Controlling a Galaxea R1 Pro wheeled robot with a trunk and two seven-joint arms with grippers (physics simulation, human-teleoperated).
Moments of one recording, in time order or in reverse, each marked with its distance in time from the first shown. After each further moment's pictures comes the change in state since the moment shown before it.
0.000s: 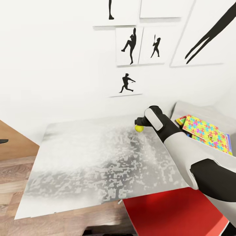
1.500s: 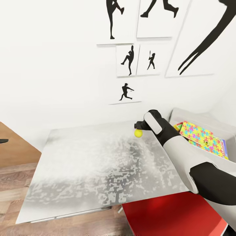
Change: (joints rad) left arm 0.000 -0.001 0.002 0.000 0.000 0.000 0.000; right arm 0.035 0.002 0.000 0.006 0.000 -0.001 0.005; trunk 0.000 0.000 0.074
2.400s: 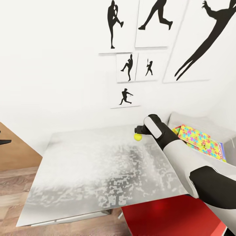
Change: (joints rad) left arm -0.001 -0.027 -0.010 0.018 0.003 0.000 0.004; right arm 0.041 -0.004 0.001 0.005 0.000 0.001 0.000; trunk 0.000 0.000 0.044
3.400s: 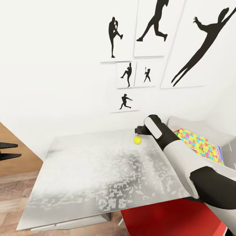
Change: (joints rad) left arm 0.005 -0.088 -0.143 0.101 -0.013 0.000 0.064; right arm 0.004 -0.003 -0.001 0.000 0.000 0.000 0.000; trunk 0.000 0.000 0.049
